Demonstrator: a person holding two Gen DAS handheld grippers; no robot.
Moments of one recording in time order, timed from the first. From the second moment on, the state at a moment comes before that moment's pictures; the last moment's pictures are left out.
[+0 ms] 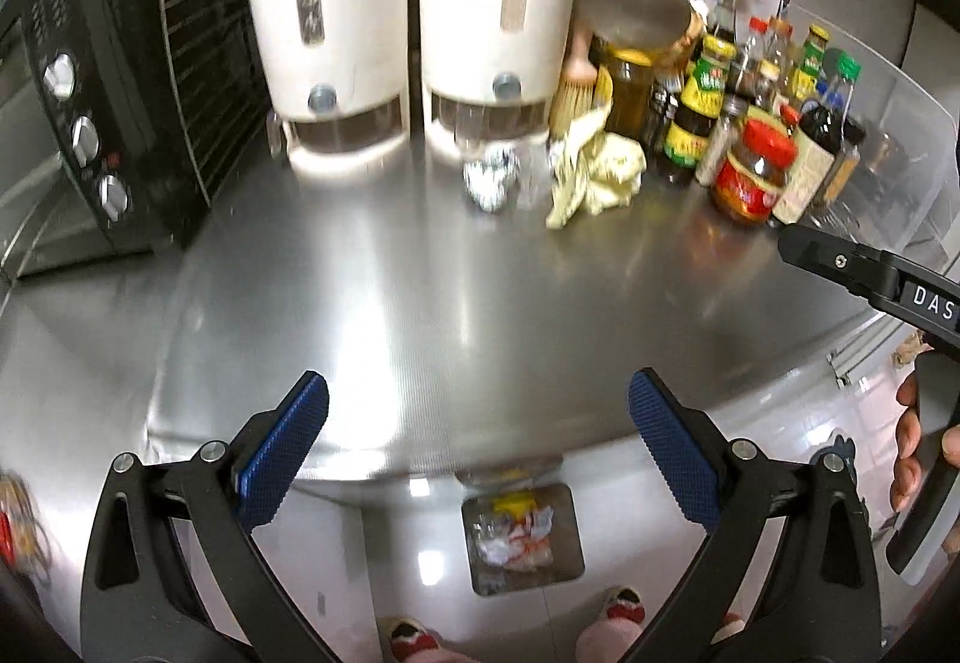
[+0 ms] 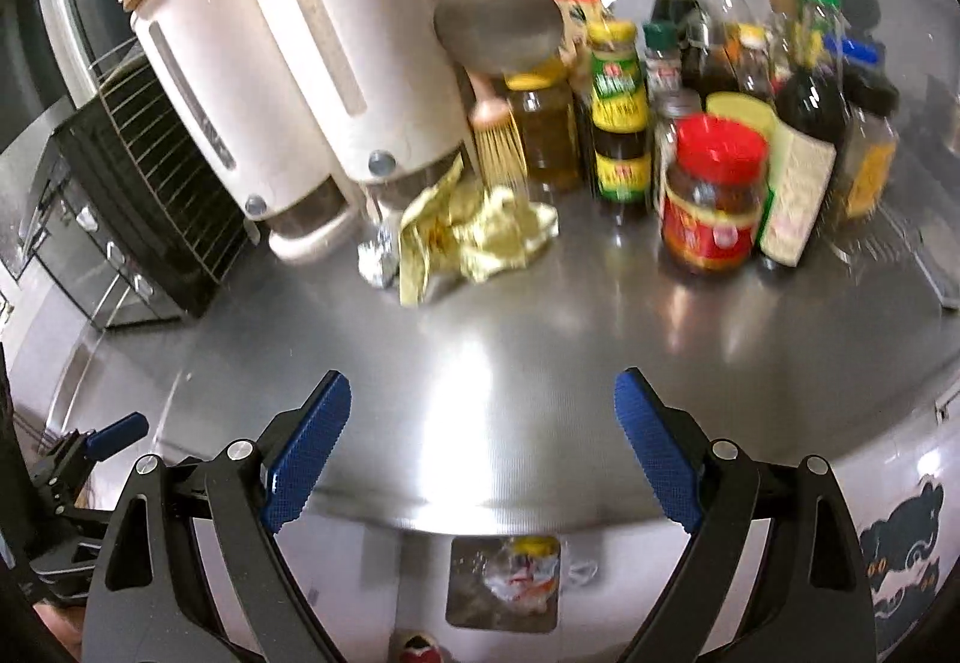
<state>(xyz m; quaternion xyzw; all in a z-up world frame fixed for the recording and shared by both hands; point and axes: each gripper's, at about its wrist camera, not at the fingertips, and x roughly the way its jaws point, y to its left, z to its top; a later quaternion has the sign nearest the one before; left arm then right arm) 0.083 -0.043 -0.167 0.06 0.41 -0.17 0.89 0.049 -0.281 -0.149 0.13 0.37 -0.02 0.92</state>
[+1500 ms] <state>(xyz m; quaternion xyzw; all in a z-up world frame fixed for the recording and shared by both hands) 0.291 -0.120 -0.232 0.07 0.44 -0.21 0.87 0.231 -0.323 -0.228 0.15 0.46 -0.01 0.88</state>
